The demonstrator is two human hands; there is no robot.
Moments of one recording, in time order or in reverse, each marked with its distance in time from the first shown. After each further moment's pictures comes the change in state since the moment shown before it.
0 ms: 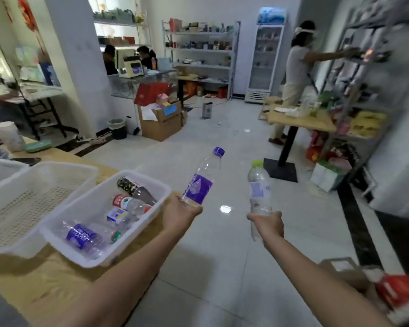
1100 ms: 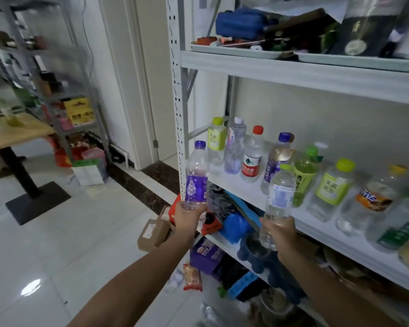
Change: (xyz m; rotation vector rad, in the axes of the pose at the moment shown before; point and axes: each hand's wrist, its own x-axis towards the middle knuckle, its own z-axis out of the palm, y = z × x) left_hand -0.331 0.203 0.435 -0.270 -1.314 0.069; right_hand -0.076 0.308 -0.447 0.617 1.184 0.363
